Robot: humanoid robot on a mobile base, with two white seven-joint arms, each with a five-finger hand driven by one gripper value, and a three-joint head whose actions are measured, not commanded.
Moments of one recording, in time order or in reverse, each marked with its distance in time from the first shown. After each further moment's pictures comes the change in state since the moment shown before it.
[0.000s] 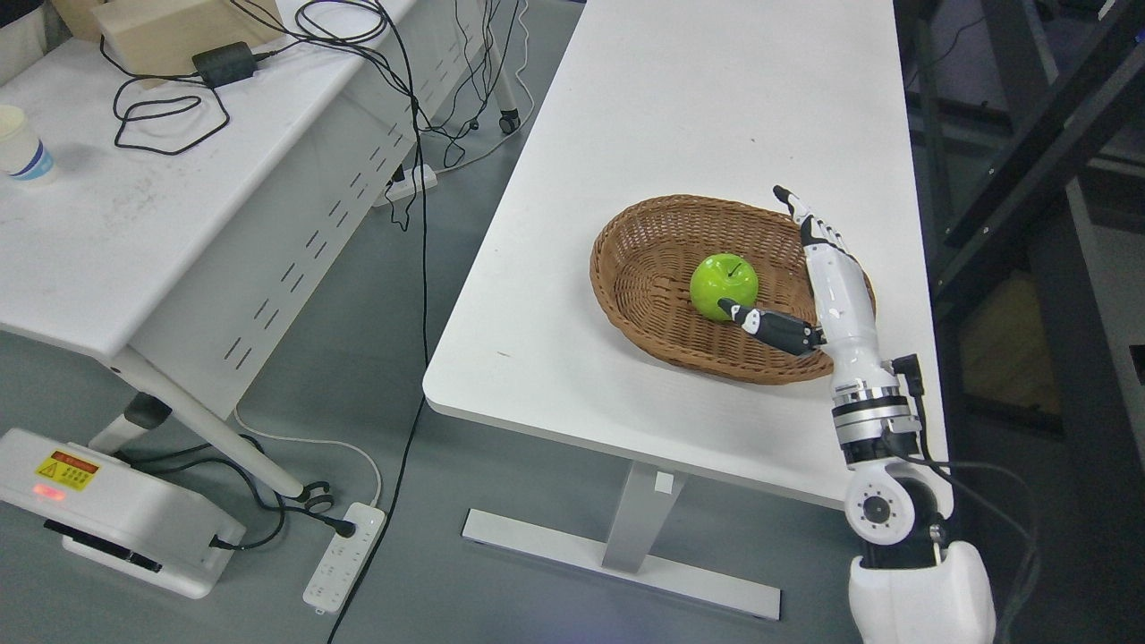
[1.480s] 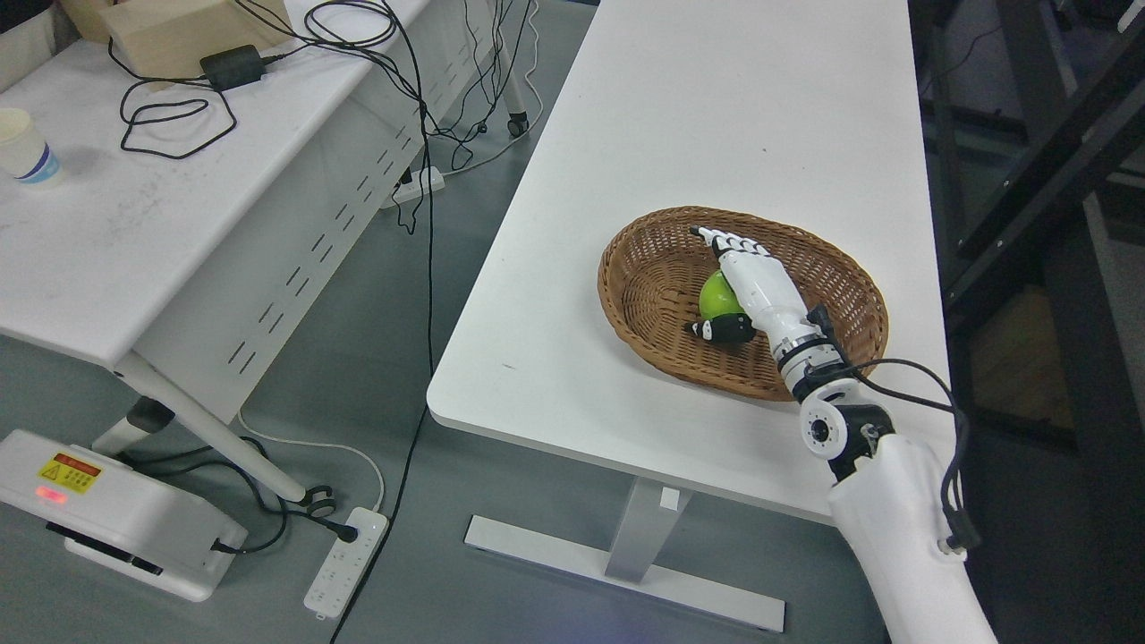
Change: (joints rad) left arm 0.000 0.000 0.000 0.000 0.000 0.000 0.000; right arm -0.292 -0.128 0.269 0.496 0.153 0.042 0.018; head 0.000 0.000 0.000
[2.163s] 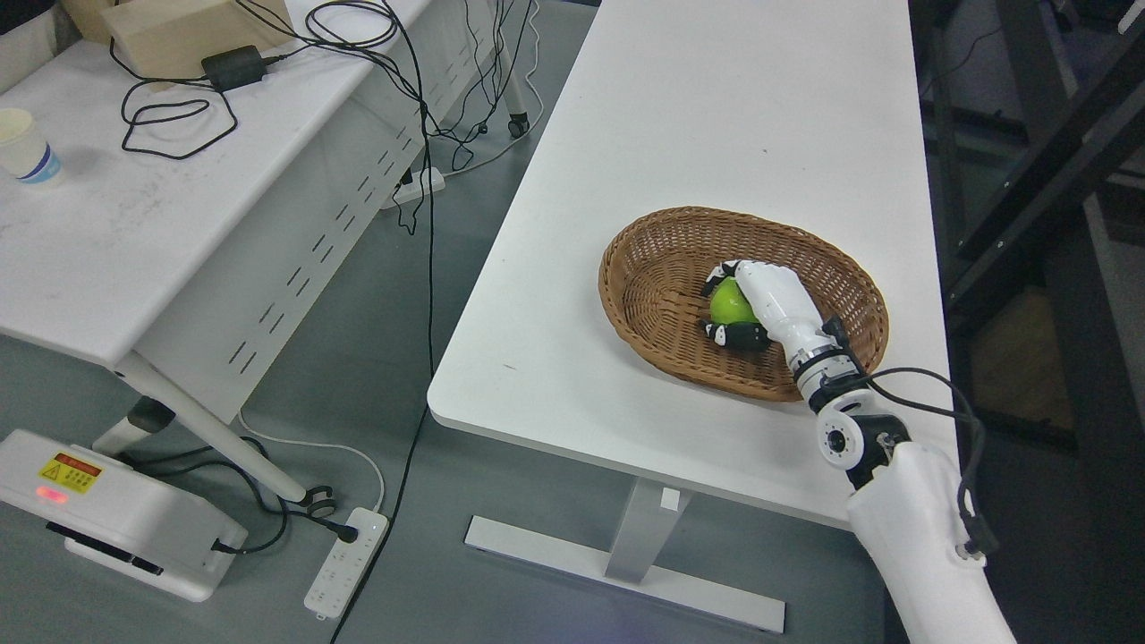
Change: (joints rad) left arm 0.000 0.000 0.000 0.000 0.000 0.000 0.000; right arm 0.016 -0.042 -0.005 0.016 -0.053 -0.024 0.018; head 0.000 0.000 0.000
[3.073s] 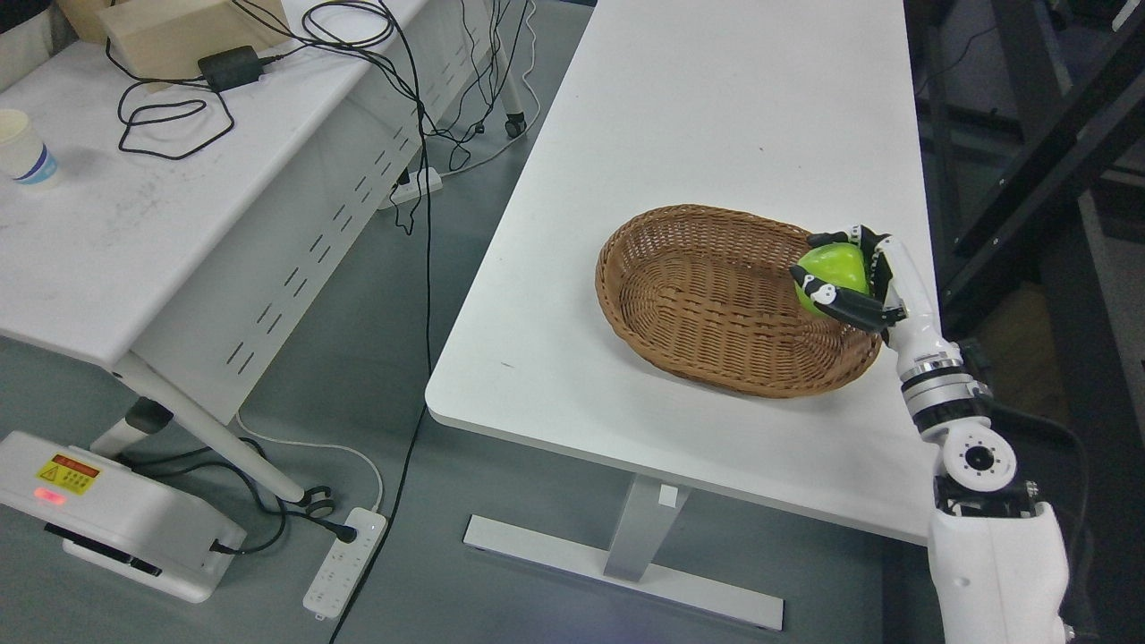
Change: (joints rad) left arm 0.000 0.000 0.000 0.000 0.000 0.000 0.000; right arm 0.162 0.020 -0.368 -0.241 -0.729 0.041 0.145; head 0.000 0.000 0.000
